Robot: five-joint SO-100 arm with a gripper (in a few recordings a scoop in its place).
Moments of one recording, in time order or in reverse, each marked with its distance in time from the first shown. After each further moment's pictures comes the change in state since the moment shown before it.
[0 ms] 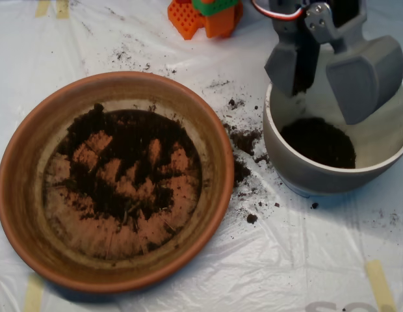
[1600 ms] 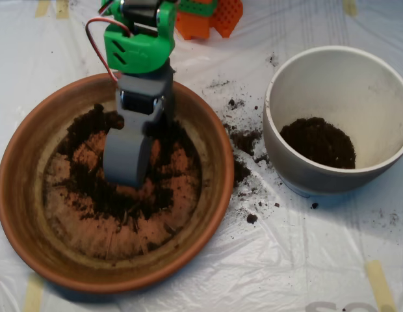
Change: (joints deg) arm 46.3 -6.9 36.6 -24.4 9.8
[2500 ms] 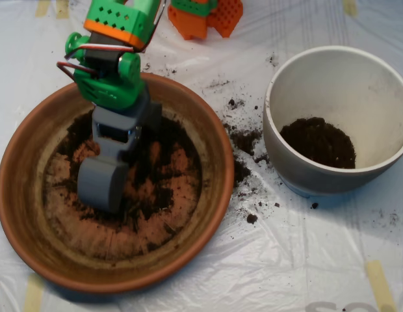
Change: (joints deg) arm 4.7 -24.0 -25.5 13.7 -1.0
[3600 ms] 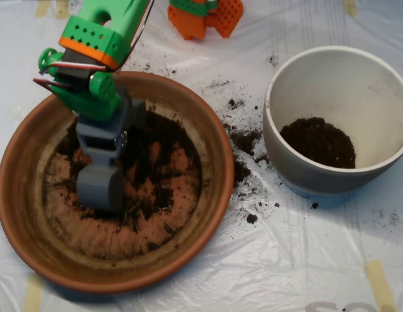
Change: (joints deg) arm 3.9 -10.5 -13.6 9.7 -10.4
